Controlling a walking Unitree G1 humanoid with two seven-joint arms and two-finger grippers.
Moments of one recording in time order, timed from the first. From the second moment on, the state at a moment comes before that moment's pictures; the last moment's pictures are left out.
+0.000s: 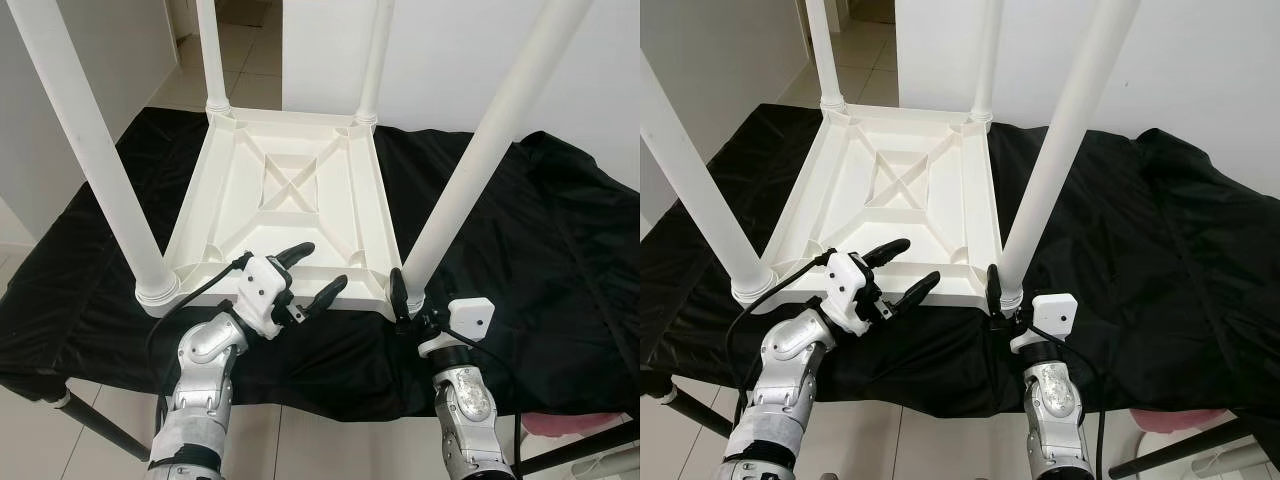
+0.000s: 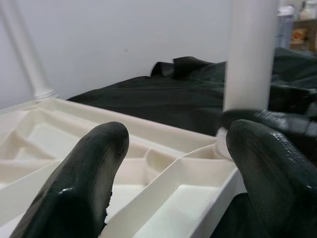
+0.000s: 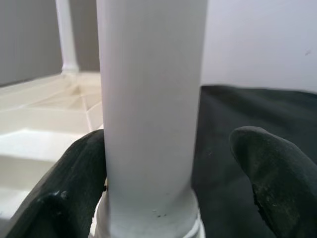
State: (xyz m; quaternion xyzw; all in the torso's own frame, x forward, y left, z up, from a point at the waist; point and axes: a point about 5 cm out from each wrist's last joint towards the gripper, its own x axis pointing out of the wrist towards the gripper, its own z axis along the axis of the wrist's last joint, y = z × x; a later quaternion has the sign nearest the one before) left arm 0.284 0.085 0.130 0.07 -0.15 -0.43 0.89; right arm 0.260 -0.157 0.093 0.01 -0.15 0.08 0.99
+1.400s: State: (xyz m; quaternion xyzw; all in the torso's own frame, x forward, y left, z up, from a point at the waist) left arm 0.258 0.042 0.155 0.12 -0.09 -0.58 0.80; right arm 0.297 -0.185 0.131 -0.05 -0.04 0.40 0.91
